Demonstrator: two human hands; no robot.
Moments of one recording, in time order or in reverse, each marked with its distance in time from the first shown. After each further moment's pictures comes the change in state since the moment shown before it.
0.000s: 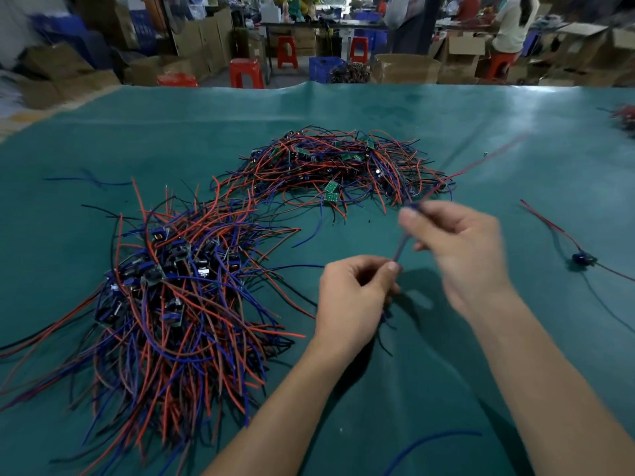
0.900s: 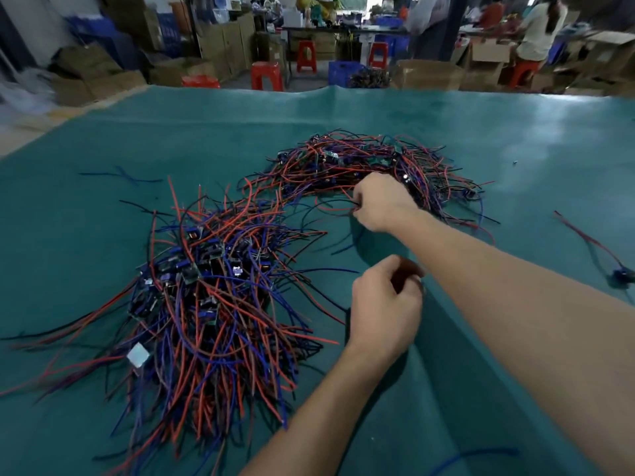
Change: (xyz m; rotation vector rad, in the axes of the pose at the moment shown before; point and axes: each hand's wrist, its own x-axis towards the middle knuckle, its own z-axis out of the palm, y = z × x) left_hand 0.000 0.001 -0.002 0.252 0.031 0.103; right_hand 0.108 0.022 0.112 -1.331 -0.510 -0.089
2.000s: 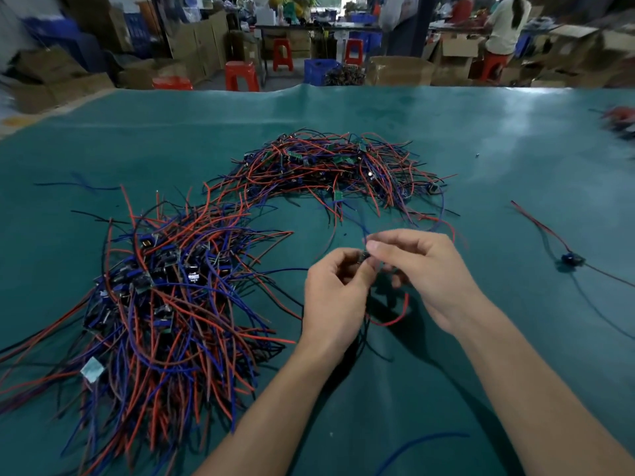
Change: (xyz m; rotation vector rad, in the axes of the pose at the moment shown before) left_hand 0.006 -0.007 0.001 -0.273 0.046 -0.007; right_hand -0.155 0.050 0.002 1.328 0.150 0.150
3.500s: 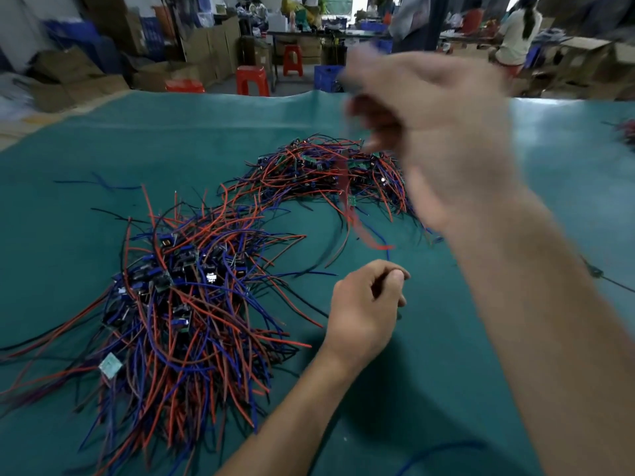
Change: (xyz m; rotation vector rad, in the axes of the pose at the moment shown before) left_hand -0.010 0.007 0.004 0.260 -0.128 0.034; right_hand 0.014 -0.144 0.060 0.049 -0.037 -0.518
